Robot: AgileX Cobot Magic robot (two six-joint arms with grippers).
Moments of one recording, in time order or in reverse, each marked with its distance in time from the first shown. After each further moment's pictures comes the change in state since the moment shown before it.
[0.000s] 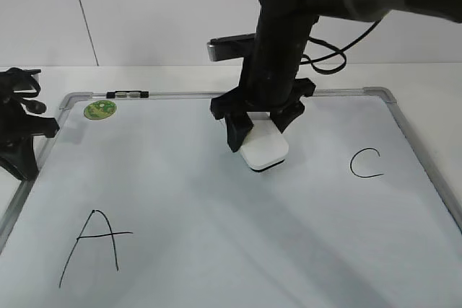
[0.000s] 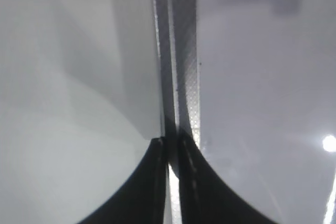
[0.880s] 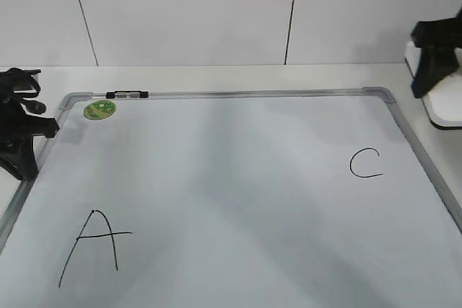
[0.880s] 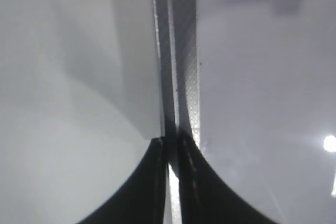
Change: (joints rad) left arm 0.000 0.000 -0.001 0.000 0.000 0.000; right arm -0.454 -0.500 0.376 -0.044 0.016 0.048
